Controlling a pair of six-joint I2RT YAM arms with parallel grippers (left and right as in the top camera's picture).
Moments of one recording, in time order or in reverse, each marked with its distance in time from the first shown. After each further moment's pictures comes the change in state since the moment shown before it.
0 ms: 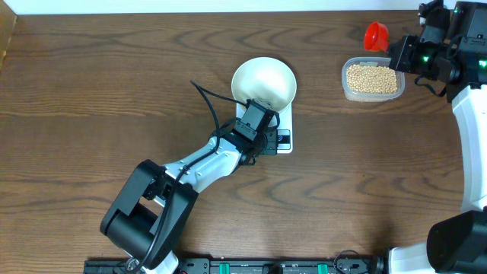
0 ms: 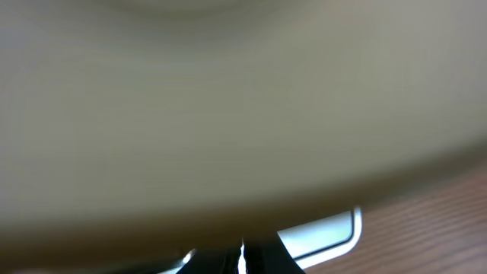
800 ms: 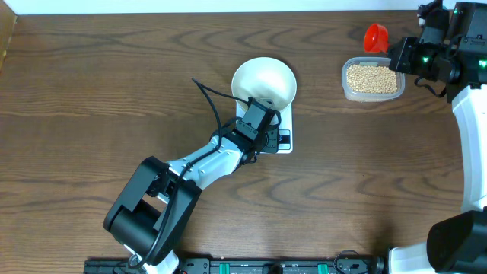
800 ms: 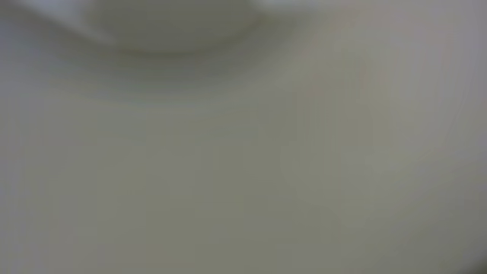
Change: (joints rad) left arm 0.000 0.028 0.005 0.048 -0.027 0.023; right arm 0.000 0.000 0.000 -0.011 0.000 -0.008
